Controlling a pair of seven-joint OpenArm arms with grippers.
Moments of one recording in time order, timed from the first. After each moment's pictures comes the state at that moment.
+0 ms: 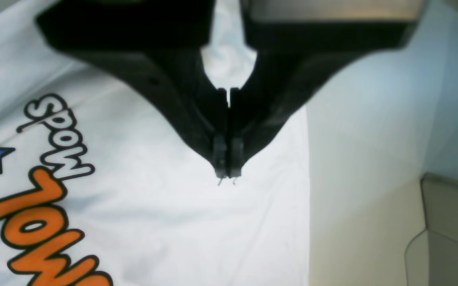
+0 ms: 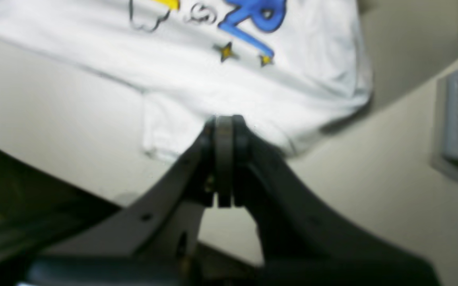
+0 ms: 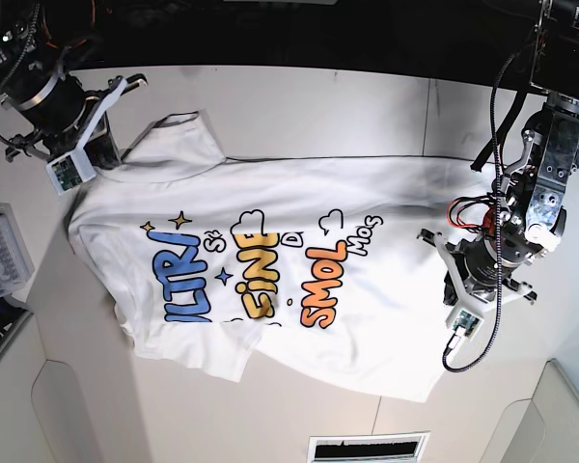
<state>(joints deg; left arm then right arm) -6.4 -27.4 11.4 87.9 -9.1 -9.9 33.9 -28.1 17.8 8.0 123.1 11.8 19.5 -51.9</state>
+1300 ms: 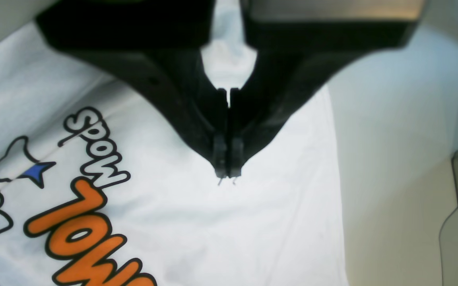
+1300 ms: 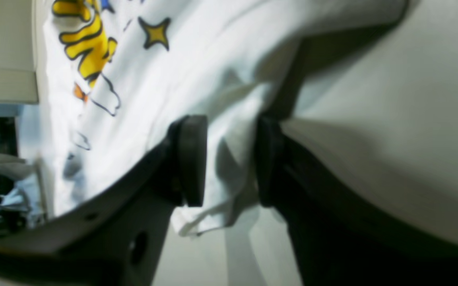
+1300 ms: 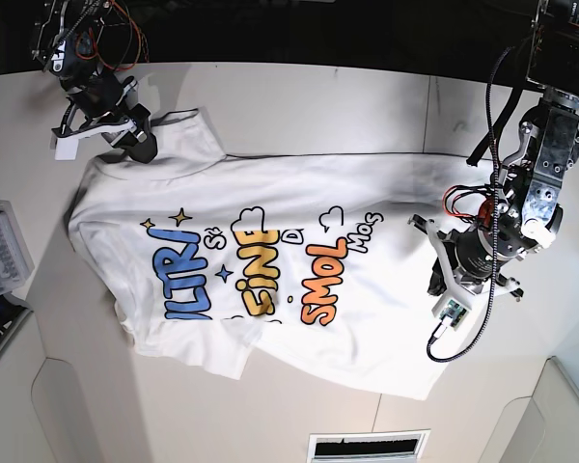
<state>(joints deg) -5.9 -26.8 11.4 87.9 -9.1 -15.5 33.0 -14.7 -3.3 28.4 79.2 42.4 20.3 -43.3</state>
